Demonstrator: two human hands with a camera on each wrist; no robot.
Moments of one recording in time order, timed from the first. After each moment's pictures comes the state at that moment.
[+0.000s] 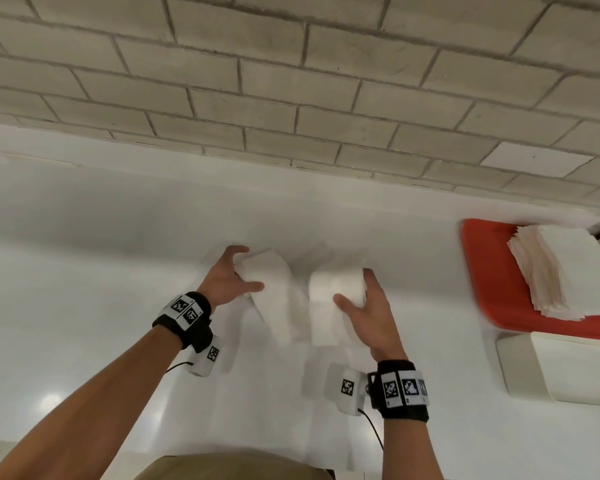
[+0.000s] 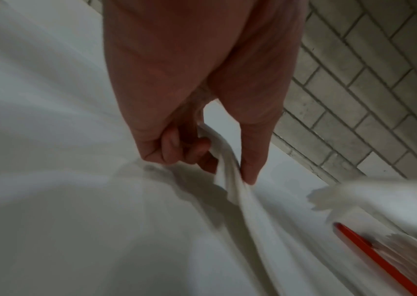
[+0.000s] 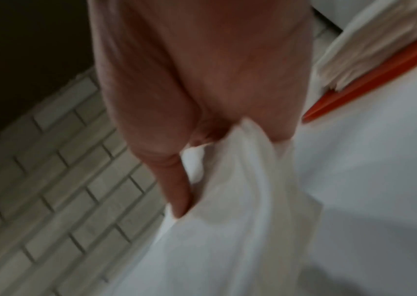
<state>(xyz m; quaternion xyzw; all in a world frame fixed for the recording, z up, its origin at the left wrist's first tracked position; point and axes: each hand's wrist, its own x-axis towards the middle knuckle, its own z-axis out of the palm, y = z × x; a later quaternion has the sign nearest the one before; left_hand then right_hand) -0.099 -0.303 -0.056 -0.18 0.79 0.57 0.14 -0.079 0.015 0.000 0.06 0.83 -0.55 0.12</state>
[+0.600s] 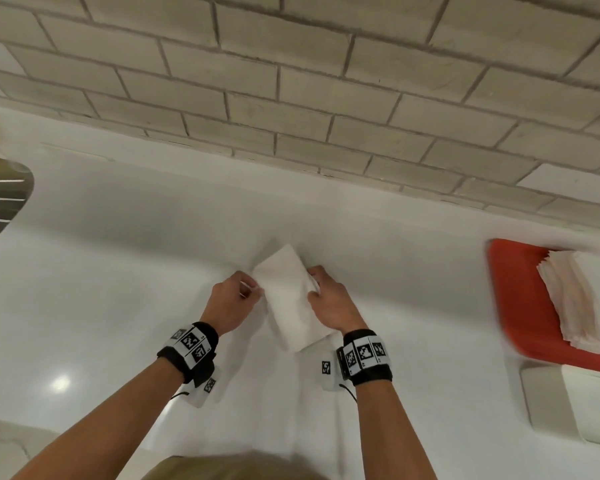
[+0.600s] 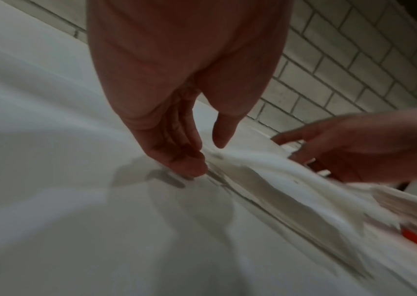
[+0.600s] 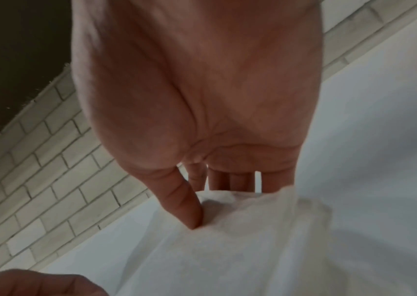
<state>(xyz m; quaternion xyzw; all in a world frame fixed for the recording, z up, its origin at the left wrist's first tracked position) -0.059 -0.315 -0.067 -0.21 0.85 0.49 0.07 -0.130 -0.084 -0.024 -0.10 0.89 -0.34 0.28</state>
